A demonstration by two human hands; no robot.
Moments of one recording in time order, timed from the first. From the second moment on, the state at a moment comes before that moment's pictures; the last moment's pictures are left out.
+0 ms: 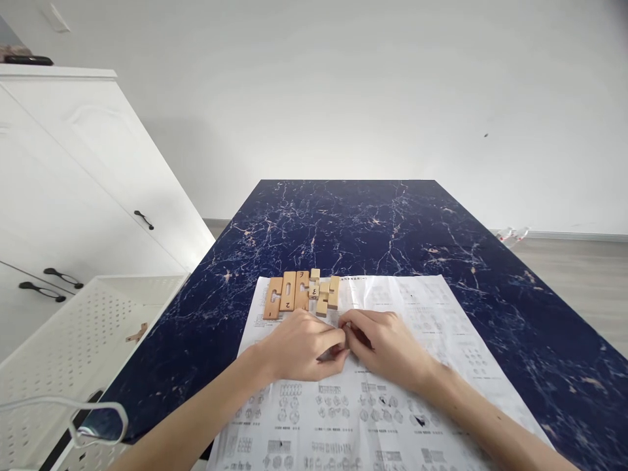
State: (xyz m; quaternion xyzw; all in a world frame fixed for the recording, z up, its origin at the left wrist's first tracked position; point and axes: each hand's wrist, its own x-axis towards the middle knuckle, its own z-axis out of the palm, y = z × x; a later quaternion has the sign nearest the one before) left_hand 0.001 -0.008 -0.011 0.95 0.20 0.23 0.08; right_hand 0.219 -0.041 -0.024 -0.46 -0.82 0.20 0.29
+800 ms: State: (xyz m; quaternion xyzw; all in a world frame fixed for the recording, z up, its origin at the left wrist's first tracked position) left_hand 0.001 -0.005 -0.012 0.95 0.19 0.23 0.05; right_hand 0.217 -0.041 -0.019 -0.46 -0.81 0.21 0.28
